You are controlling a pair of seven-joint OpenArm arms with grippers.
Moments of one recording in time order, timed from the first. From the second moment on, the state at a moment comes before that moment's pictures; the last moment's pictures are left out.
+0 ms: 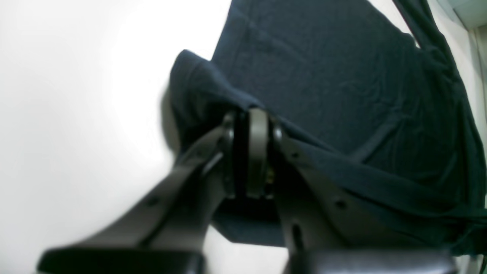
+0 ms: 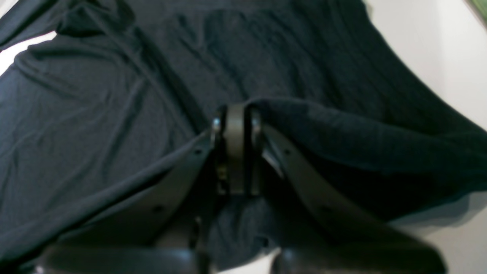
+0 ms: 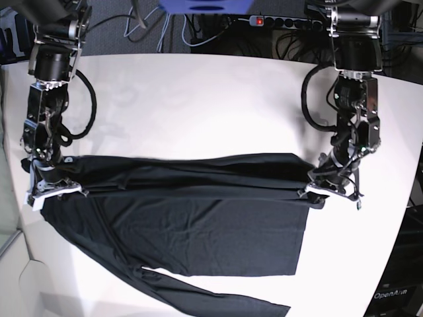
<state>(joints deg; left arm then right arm) -8.1 -13.6 -4.8 77.7 -39.9 2.4 32.5 10.5 14.3 16.4 68.9 25.5 1.6 -26.5</state>
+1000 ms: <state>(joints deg) -9.2 -13.6 -4.8 75.0 -39.9 2.4 32.5 11.7 14.3 16.4 64.2 25.5 1.6 -25.0</state>
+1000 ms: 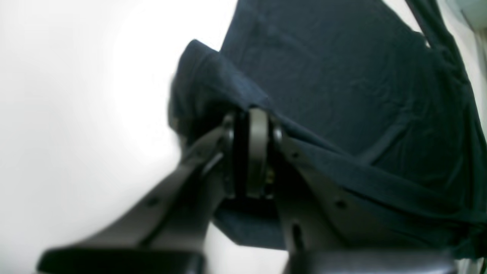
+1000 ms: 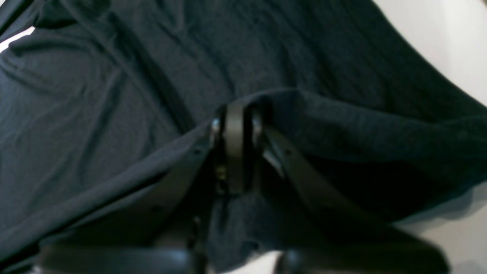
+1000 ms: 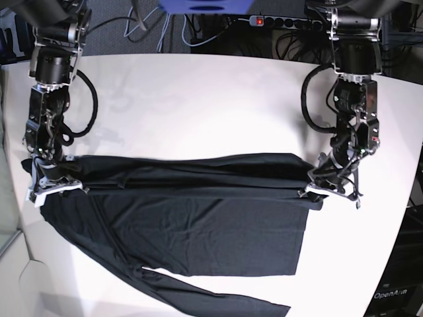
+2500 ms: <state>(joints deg) -7.6 -11.9 -4.9 71.1 -39.9 2.4 30.3 10.4 14.4 16.7 64.3 25.5 1.5 -24.5</state>
